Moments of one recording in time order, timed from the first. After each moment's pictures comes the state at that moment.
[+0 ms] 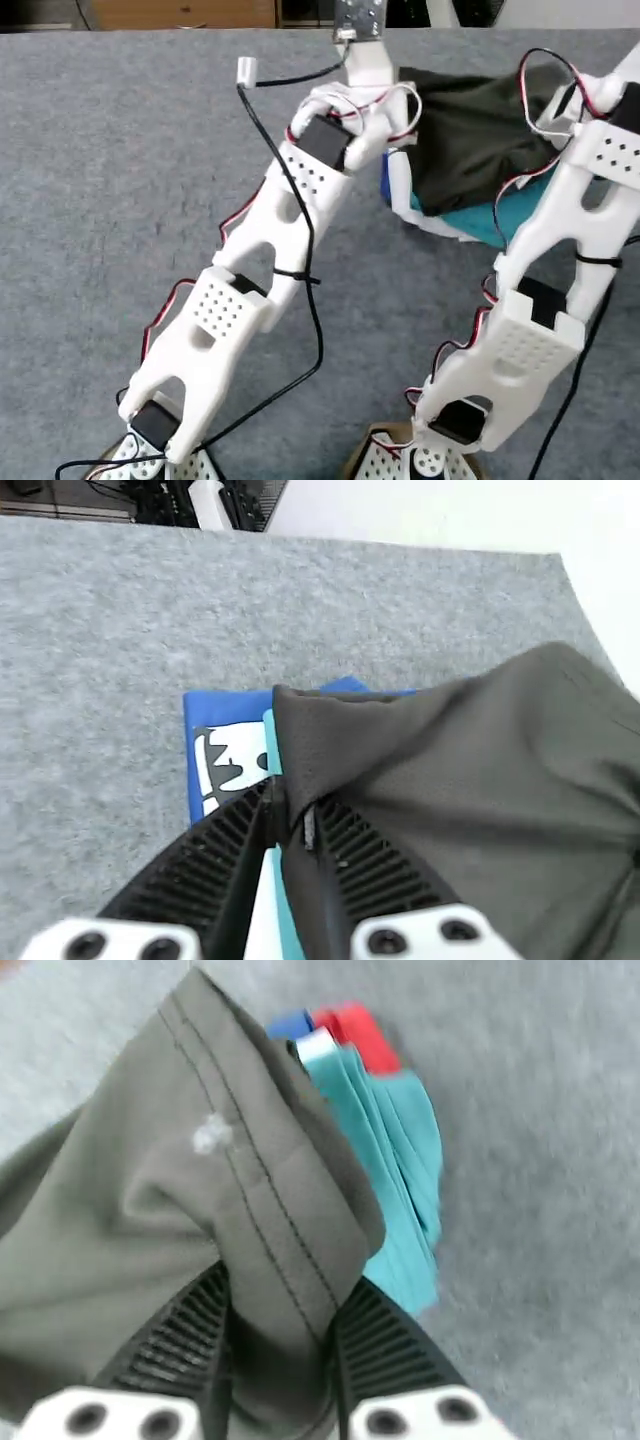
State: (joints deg) left arm 31.9 55.4 -85.2 66.9 18.8; right arm 23.6 25.2 -54.5 101.5 -17.5
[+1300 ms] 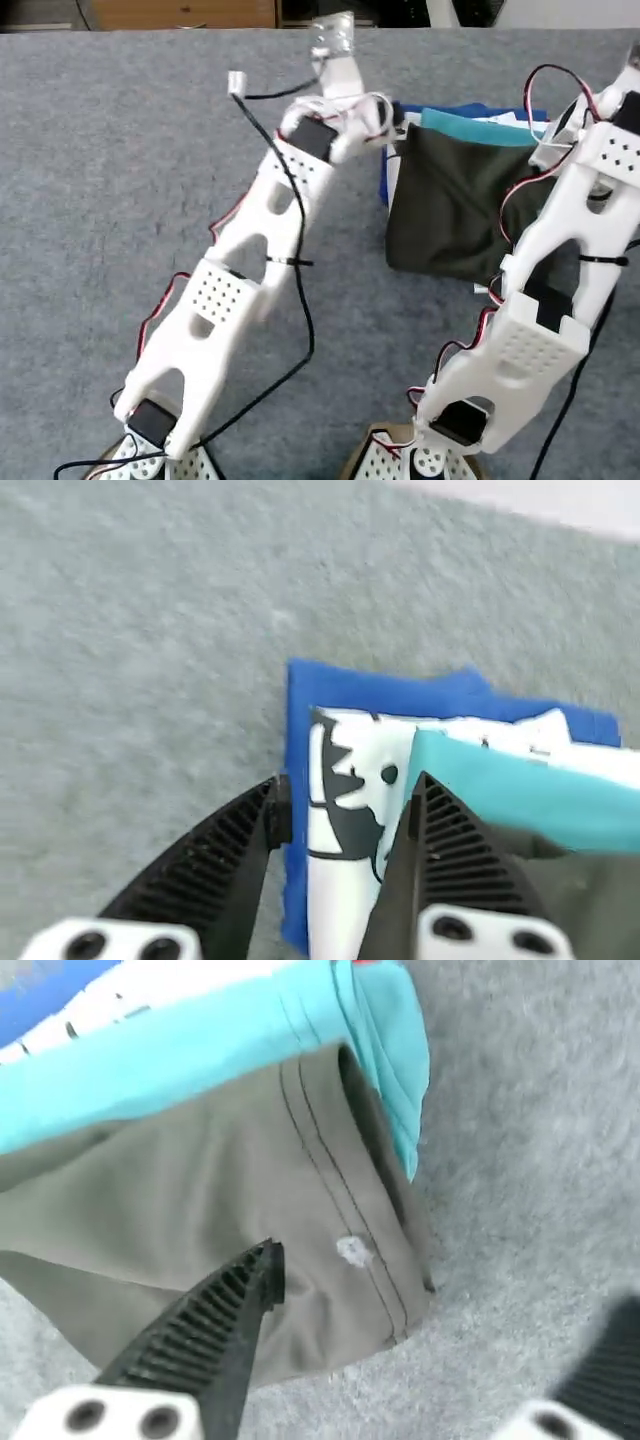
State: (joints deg) left arm 25.8 60.0 -84.0 67.5 21.3; right arm 25.2 25.1 -46.4 100.6 -12.9
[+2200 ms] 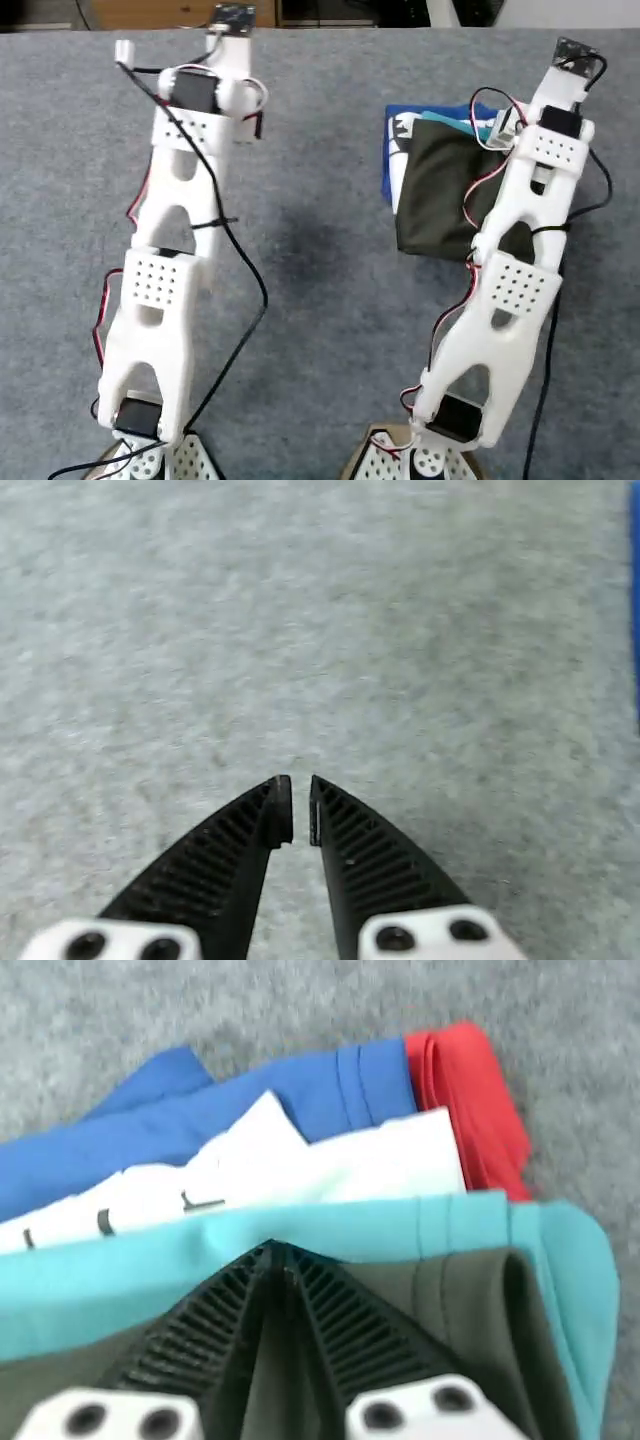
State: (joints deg) left arm 6.6 53.9 -84.8 100.0 -5.4; right arm 19.3 57.6 -59.3 70.7 -9.5
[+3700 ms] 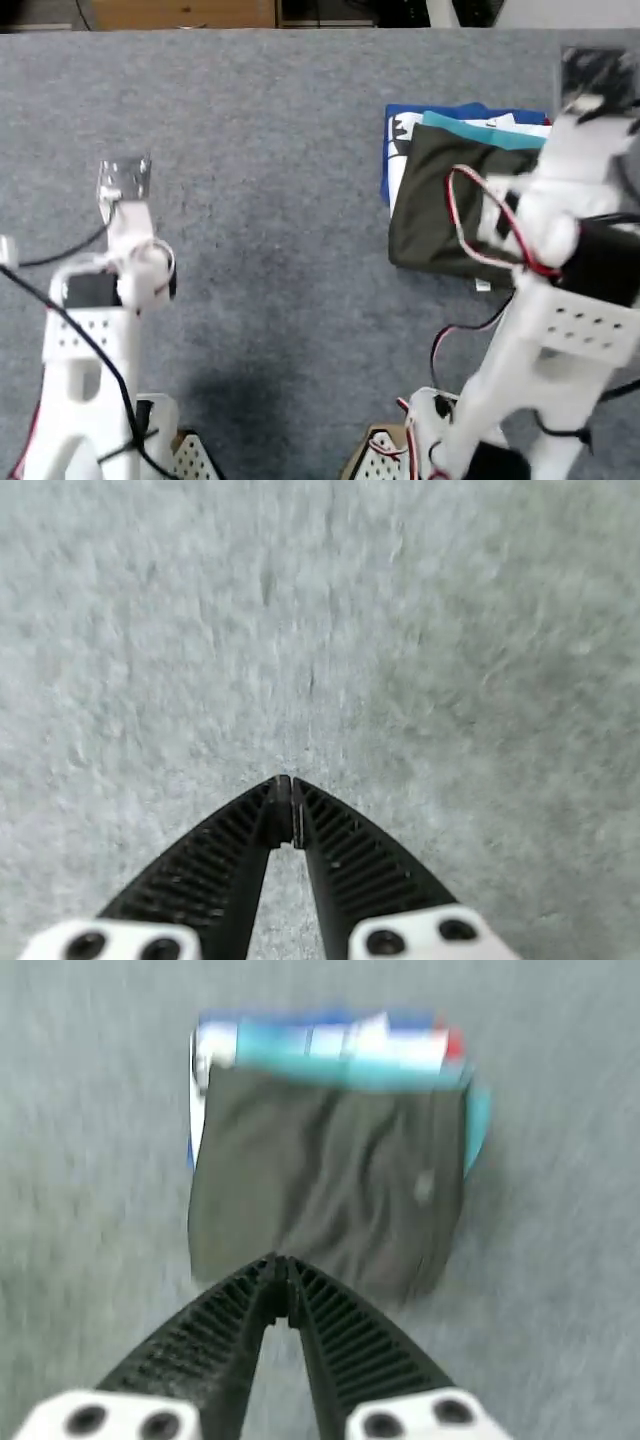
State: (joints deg) left arm -7.0 -52.2 58.3 62.9 -11.3; right arm 13.5 -32.7 -1.9 98.5 1.1
